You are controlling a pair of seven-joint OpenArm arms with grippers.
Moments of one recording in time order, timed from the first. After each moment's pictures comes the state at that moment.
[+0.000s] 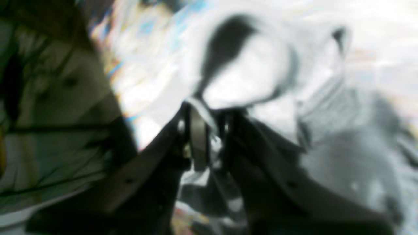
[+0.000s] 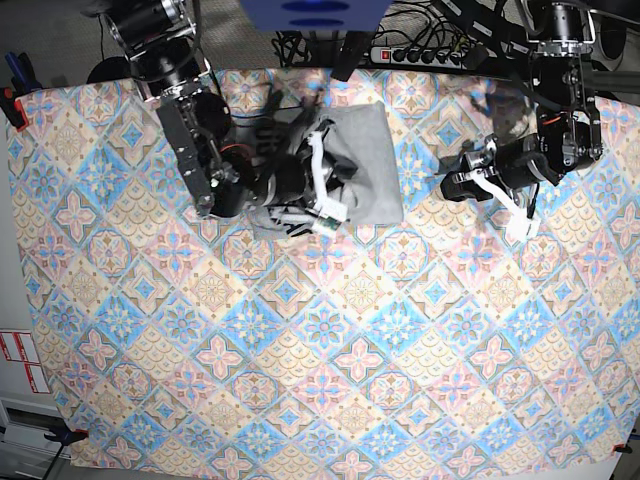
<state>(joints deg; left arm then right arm) 13.6 -20.1 -12.9 97.0 -55.9 -7.6 64.8 3.1 6.7 -23.6 87.4 33.8 41.0 -63.2</state>
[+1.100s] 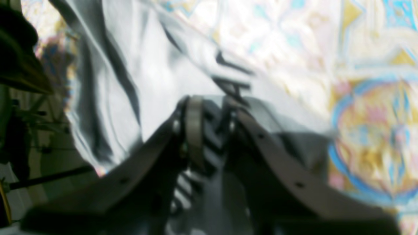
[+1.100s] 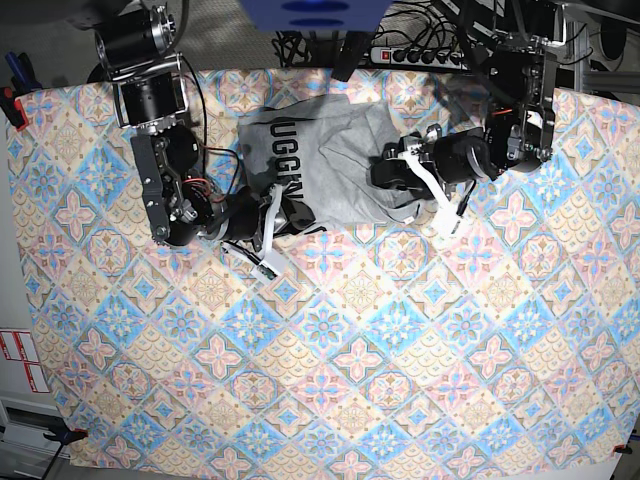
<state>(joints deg) 12.7 -15.7 1.7 103.8 -52.5 -7.6 64.8 8.5 9.1 -11.7 74.3 34.2 40.9 -55.4</state>
